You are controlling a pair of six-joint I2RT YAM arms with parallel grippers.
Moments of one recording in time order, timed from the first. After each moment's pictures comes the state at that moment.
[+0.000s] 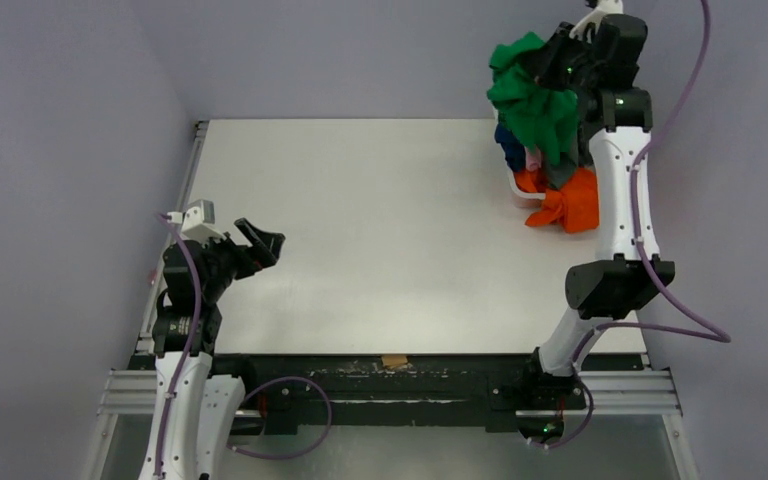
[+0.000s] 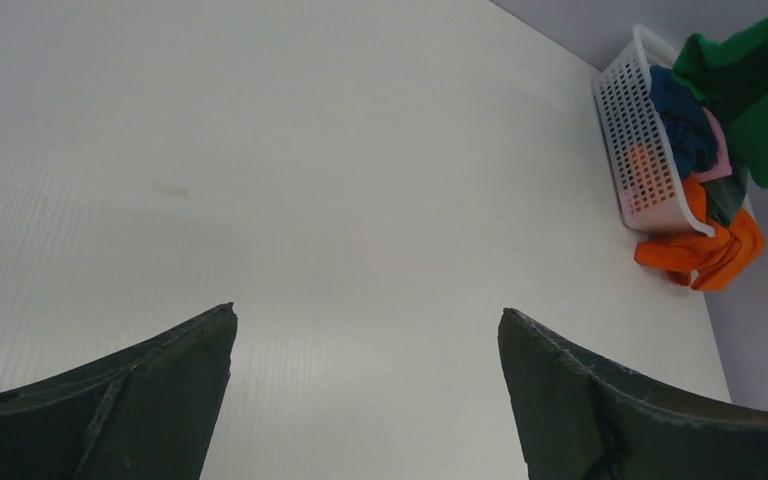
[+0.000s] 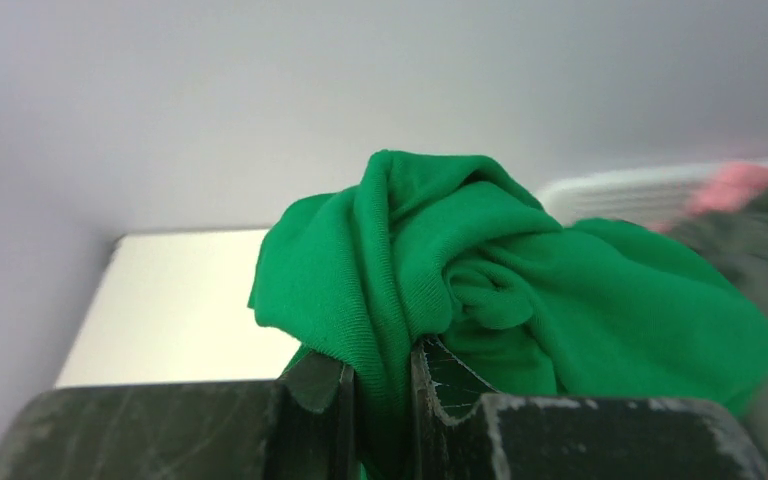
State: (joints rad) left arm 0.06 0.52 0.61 -0.41 0.26 -0.52; right arm -0.09 1.78 2.17 -0.63 -0.21 0.31
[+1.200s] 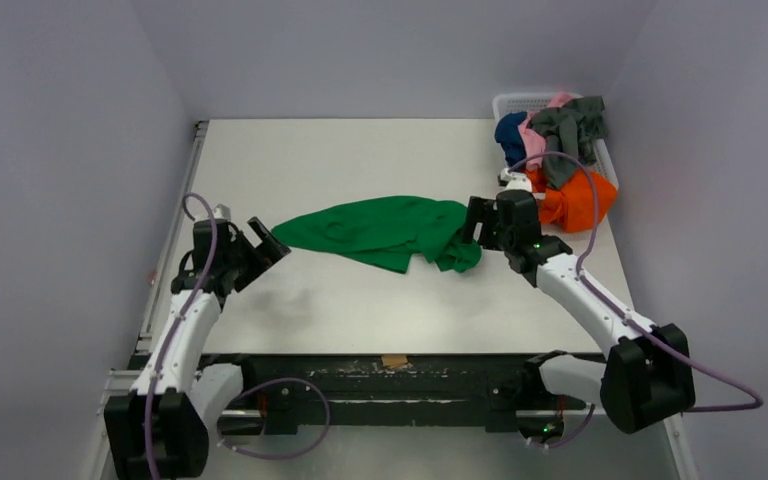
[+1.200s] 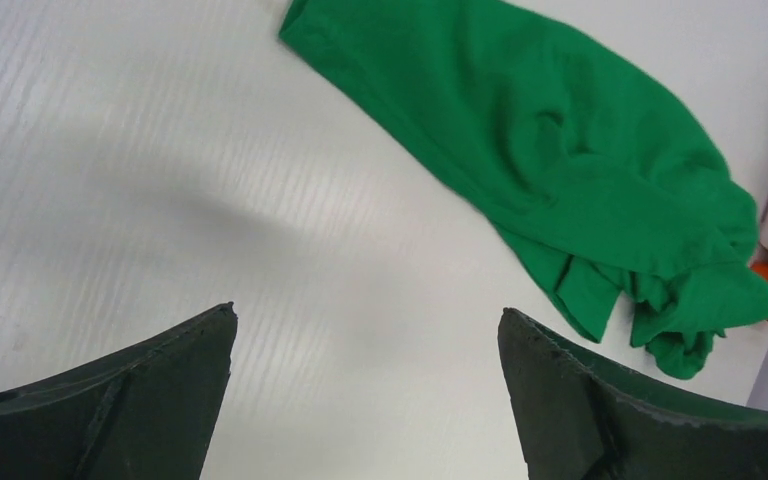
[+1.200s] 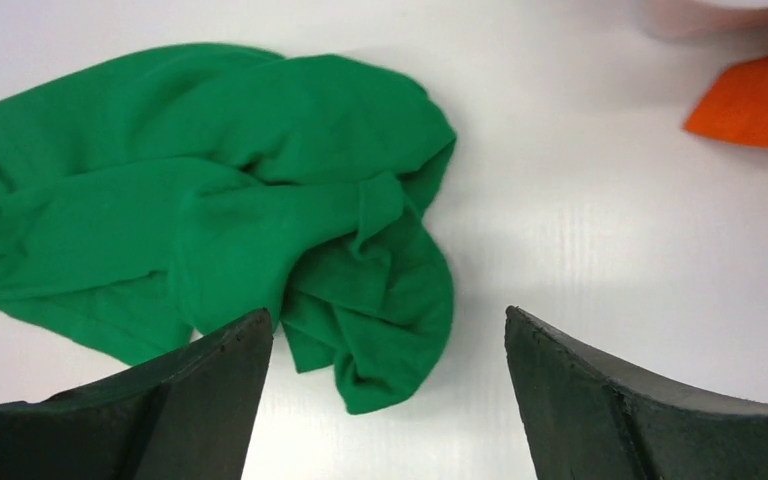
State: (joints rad) left arm 0.06 0.87 0.58 -0.44 0.19 -0.65; right arm 0.33 1.18 0.79 -0.27 0.18 0.38
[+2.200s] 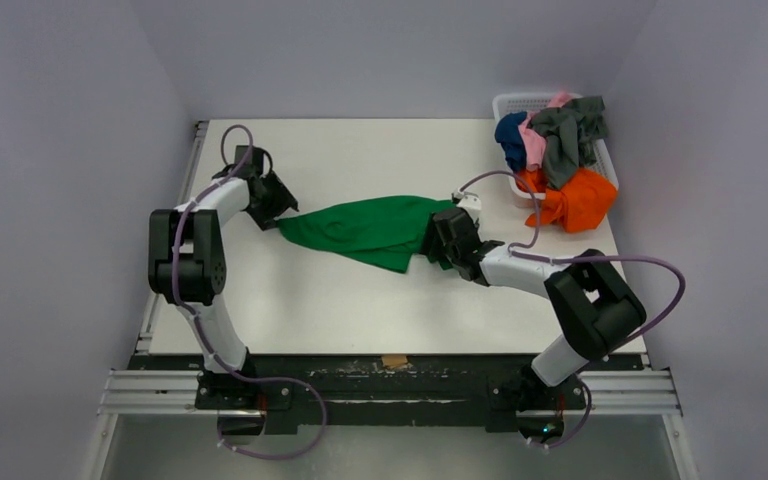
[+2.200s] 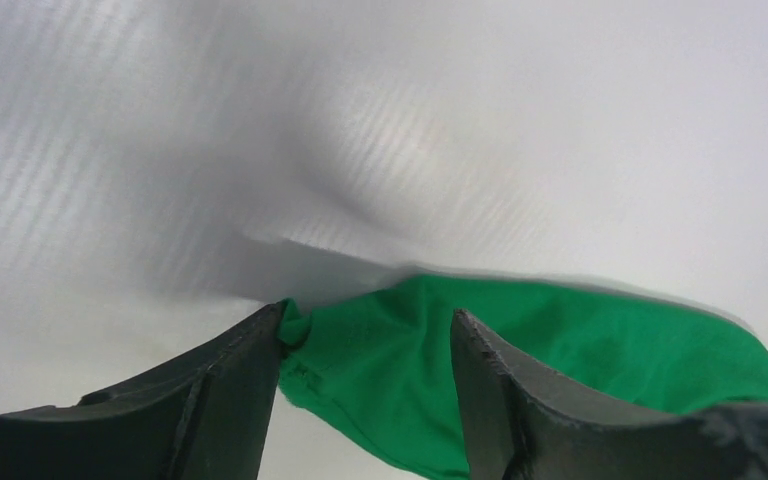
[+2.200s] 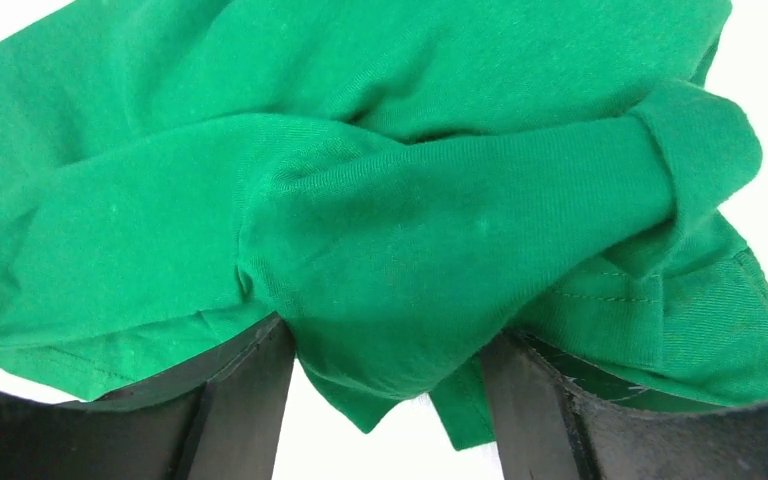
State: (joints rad) left arm 0.01 1.88 1.26 -0.45 0.08 -0.72; right arm 0.59 1.59 0.76 0.07 0.34 0.69
